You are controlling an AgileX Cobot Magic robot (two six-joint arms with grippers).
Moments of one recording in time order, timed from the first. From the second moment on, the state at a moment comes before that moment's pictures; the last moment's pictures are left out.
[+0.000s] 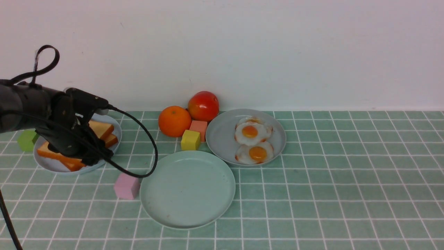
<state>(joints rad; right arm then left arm) 0.21 0.50 -0.81 0.47 0.95 -0.28 -0.03 1.98 -1.27 0.23 0.43 0.10</state>
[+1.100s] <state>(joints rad) 0.21 0.50 -0.81 0.48 0.98 -0.28 -0.61 1.61 -1.10 0.23 0.64 0.02</state>
